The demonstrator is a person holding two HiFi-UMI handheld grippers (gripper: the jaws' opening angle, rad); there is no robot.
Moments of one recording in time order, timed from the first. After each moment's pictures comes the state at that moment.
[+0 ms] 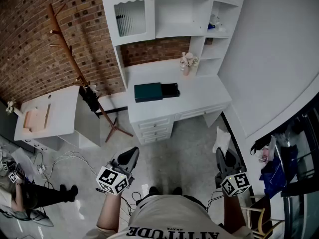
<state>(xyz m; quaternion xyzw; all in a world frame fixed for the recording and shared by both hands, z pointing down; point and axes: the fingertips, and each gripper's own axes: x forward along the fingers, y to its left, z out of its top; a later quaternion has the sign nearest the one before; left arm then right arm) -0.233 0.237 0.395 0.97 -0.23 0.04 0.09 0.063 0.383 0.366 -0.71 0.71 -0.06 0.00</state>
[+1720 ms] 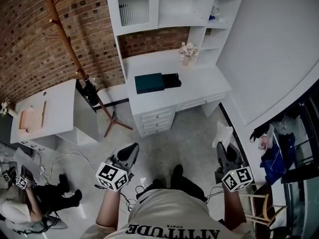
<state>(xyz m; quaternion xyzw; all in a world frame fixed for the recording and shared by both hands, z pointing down) -0.294 0.225 0.419 0.97 -0.20 0.06 0.11 -0.005 0.383 0.371 -0.72 0.69 -0.08 0.01</state>
